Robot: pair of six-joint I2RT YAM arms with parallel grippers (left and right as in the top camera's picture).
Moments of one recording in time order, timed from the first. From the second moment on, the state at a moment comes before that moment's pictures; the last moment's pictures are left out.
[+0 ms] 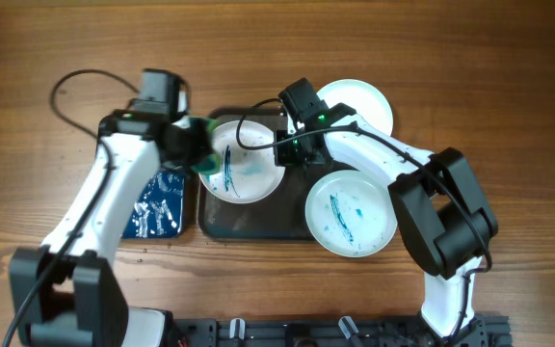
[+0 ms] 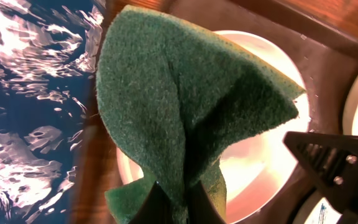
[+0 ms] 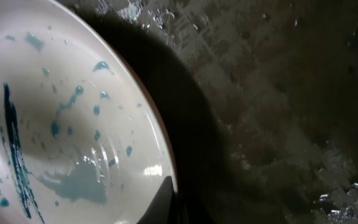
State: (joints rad) left arm -0.15 1.60 1.16 -0.83 0.15 -0.45; right arm 0.56 2.06 1.37 -0.56 -0.25 0.51
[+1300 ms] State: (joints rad) left arm -0.31 1.98 1.24 -0.54 0.45 -0.53; right arm 0.51 2.09 1.38 -0.56 -0.35 0.55
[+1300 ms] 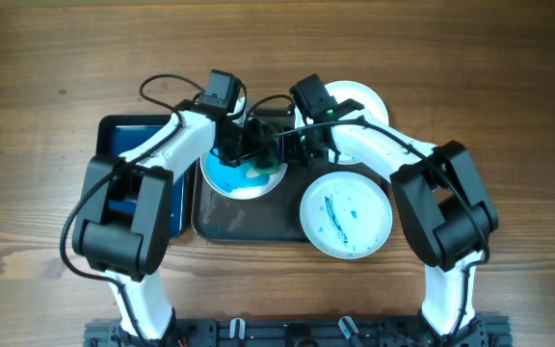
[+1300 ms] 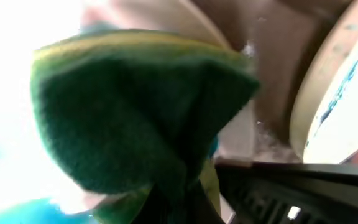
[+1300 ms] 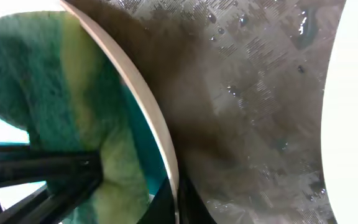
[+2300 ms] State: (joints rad) left arm -0.38 1.96 1.26 -0.69 -0.12 -0.81; right arm 0.52 2.09 1.38 -0.53 -0.35 0.56
